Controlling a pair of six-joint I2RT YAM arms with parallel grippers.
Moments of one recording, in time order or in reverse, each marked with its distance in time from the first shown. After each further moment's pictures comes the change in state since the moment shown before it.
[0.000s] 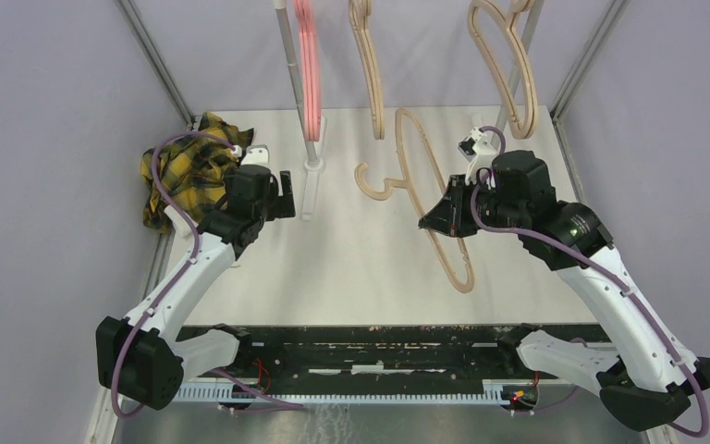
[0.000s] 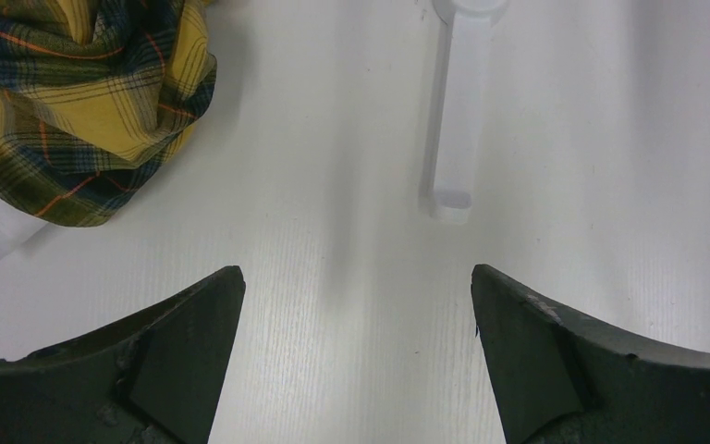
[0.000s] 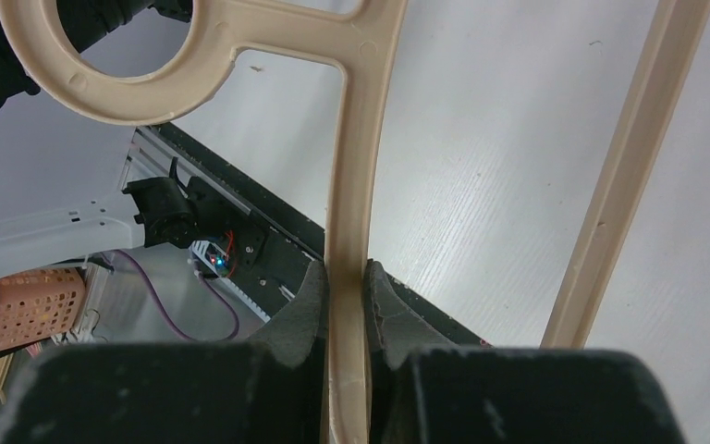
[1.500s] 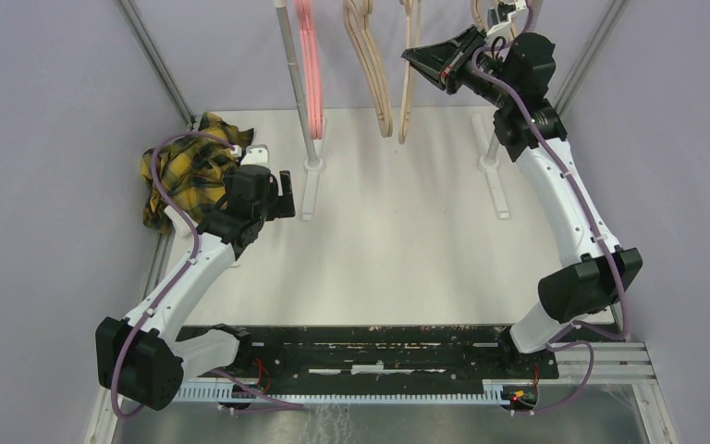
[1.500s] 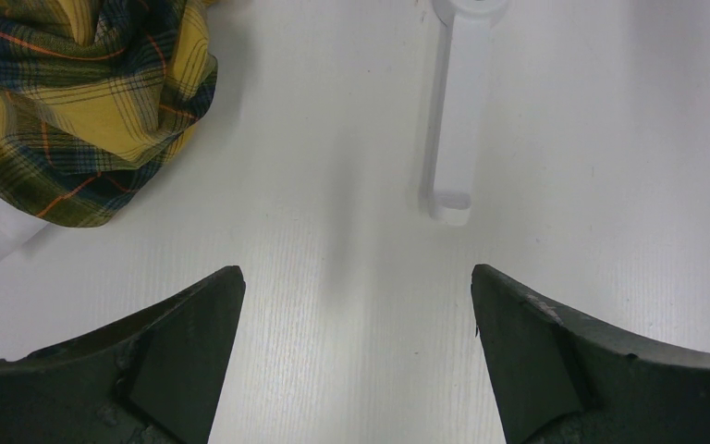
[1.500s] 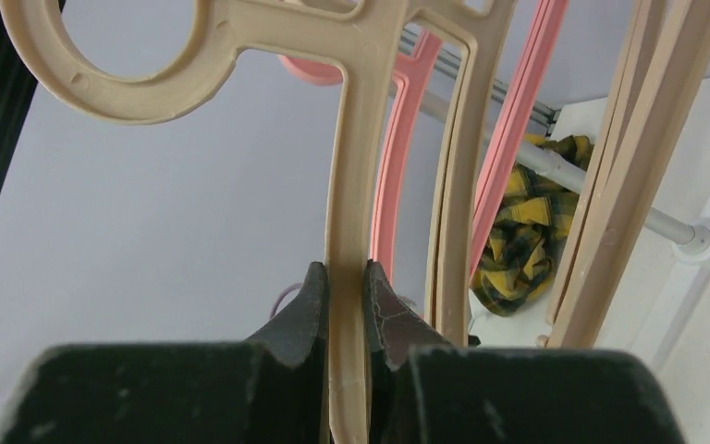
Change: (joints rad) left arm 0.001 -0.005 0.000 0.001 -0.001 0.000; right arm -0.337 0.575 0.452 0.810 -0.280 0.668
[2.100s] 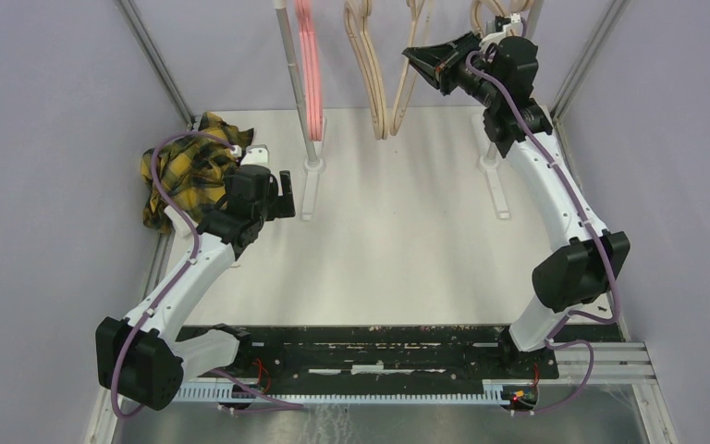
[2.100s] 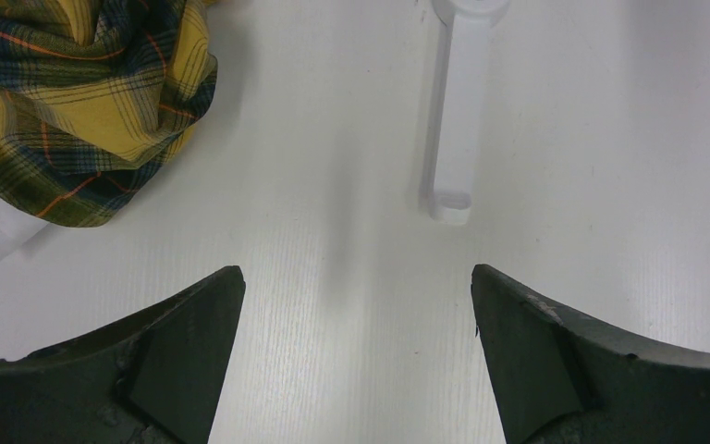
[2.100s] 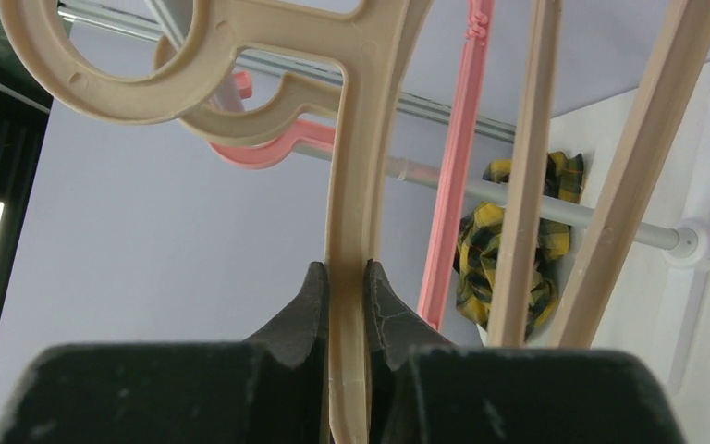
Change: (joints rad) left arm 0.000 0.000 0.000 0.000 0.000 0.000; right arm -0.001 0.090 0.005 0.031 0.141 0.119
